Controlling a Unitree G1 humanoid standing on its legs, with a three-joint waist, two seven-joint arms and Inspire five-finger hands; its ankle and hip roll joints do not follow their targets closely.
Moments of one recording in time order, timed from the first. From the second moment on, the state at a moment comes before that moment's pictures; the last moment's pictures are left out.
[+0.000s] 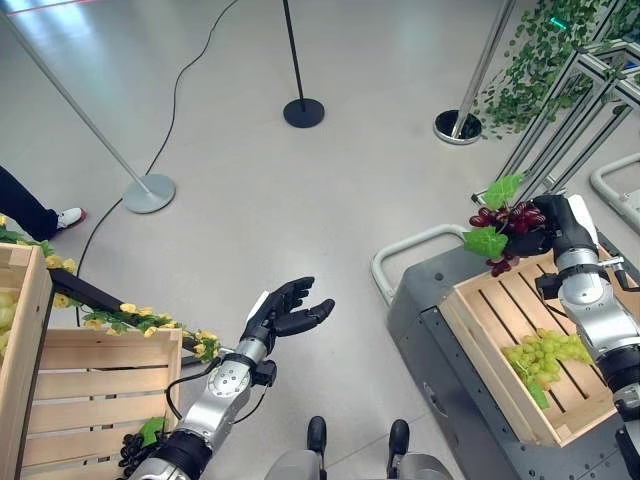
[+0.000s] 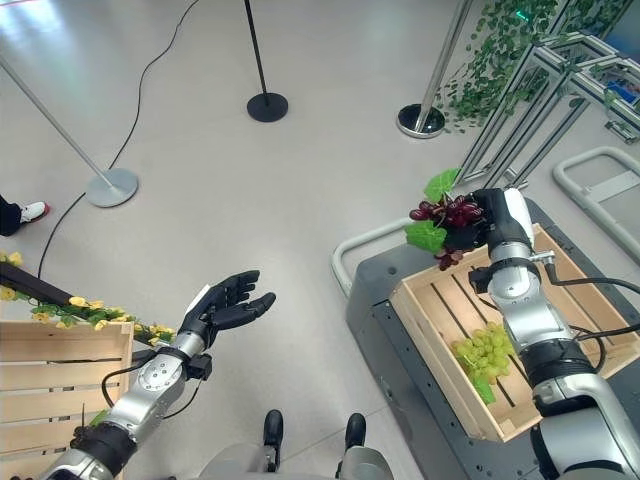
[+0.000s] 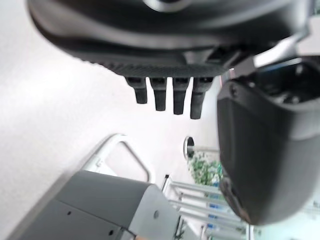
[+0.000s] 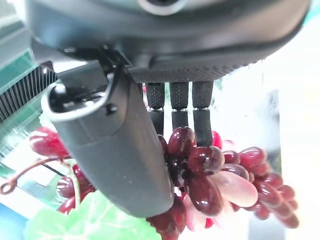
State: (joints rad) left arm -0.14 0.52 -0.42 0.39 -0.37 -0.20 0.03; right arm -0.51 -0.81 0.24 0.49 0.30 0.03 -0.19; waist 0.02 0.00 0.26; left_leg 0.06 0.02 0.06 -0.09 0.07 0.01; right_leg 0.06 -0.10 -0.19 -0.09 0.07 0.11
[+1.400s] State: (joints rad) left arm -0.57 0.64 -0.47 0.25 -0.44 0.15 -0.17; right arm -0.79 -0.55 0.41 0.48 0.88 0.28 0.06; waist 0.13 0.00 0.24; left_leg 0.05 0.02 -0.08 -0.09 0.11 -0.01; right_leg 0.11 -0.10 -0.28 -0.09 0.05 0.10
